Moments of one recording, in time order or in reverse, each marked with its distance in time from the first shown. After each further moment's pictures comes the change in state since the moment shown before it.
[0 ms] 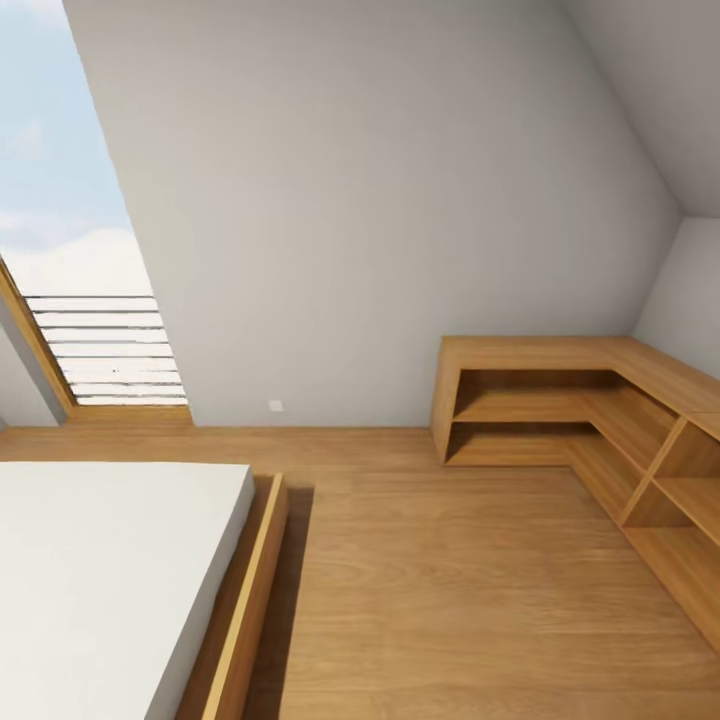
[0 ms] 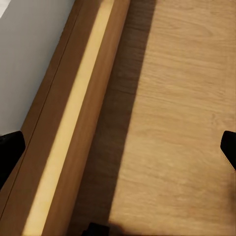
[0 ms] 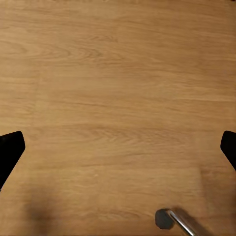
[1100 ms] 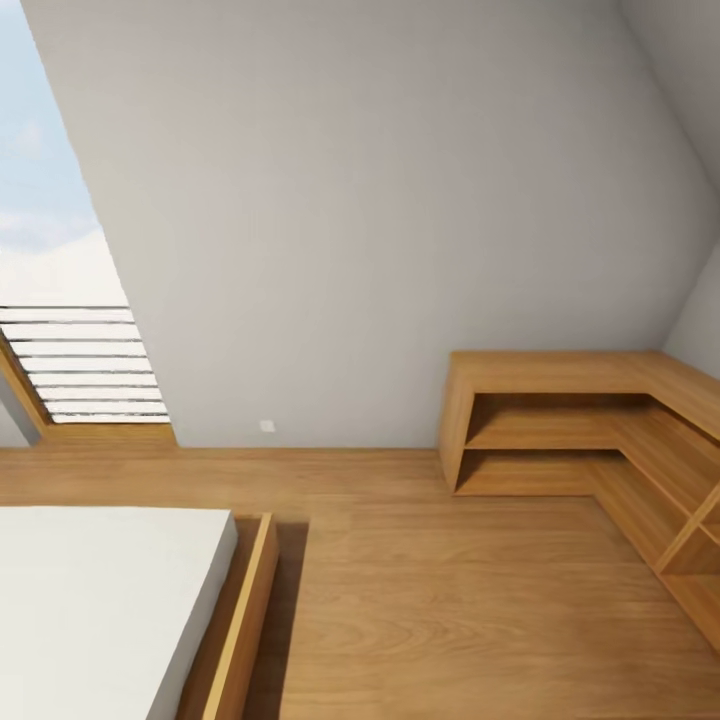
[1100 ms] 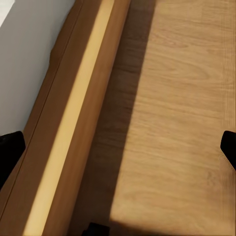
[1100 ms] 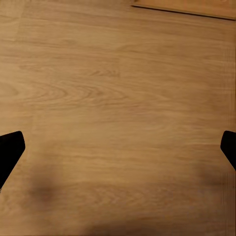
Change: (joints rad) left arm 0.000 0.000 0.000 0.000 0.000 0.000 0.000; right arm 0.000 0.000 0.000 0.000 0.000 0.000 0.000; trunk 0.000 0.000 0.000
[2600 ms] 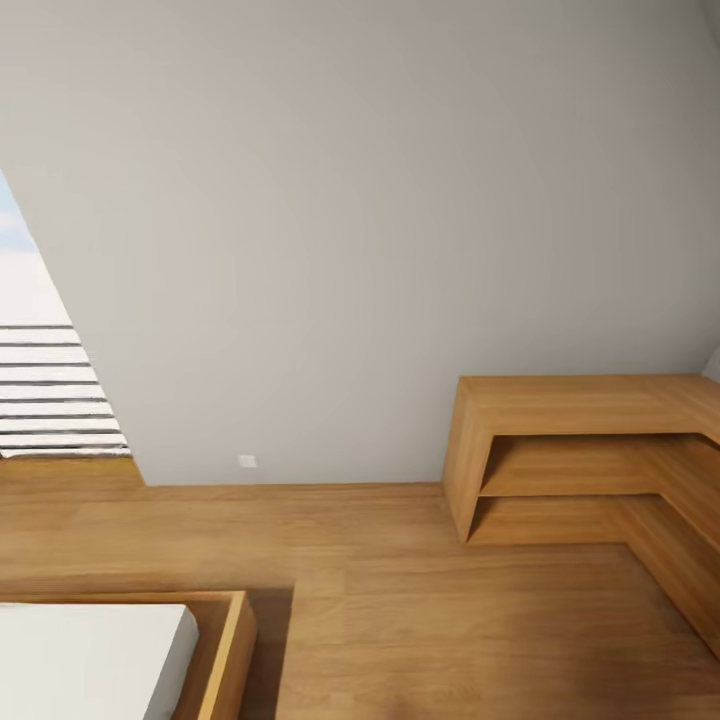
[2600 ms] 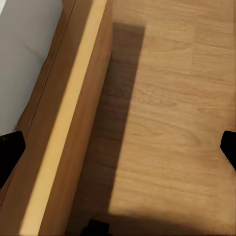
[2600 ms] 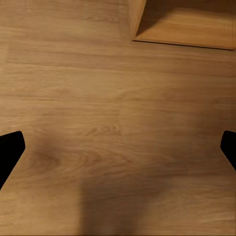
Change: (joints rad) left arm 0.000 0.000 0.000 0.008 0.000 0.001 0.000; right arm 0.000 0.000 0.002 0.001 0.001 0.000 0.001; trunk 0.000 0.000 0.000
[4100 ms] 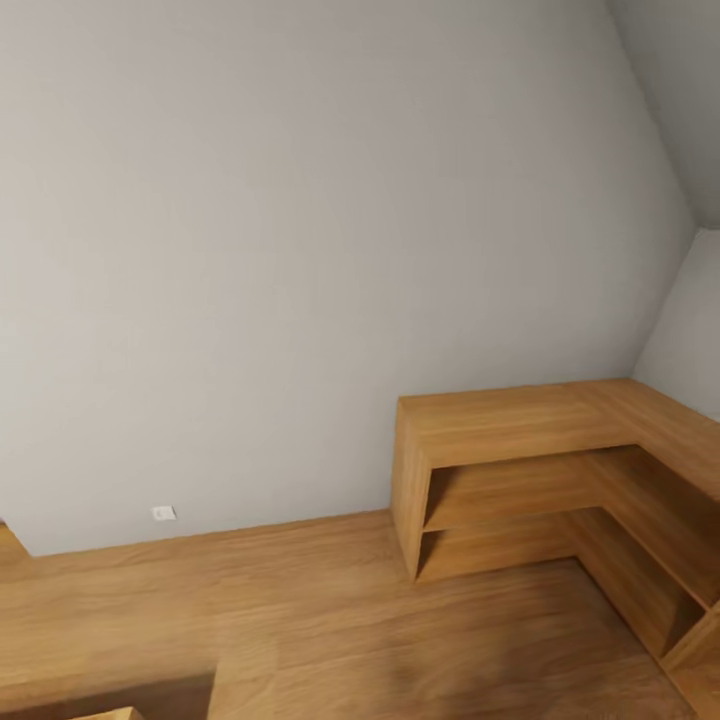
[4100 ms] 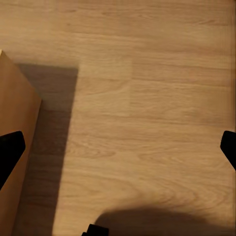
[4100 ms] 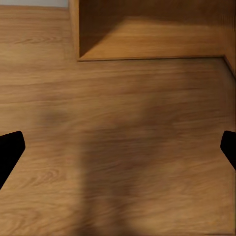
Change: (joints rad) left arm 0.000 0.002 0.002 0.000 0.001 0.000 0.000; right arm 0.000 -0.002 -0.001 0.001 0.000 0.001 0.000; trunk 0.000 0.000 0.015
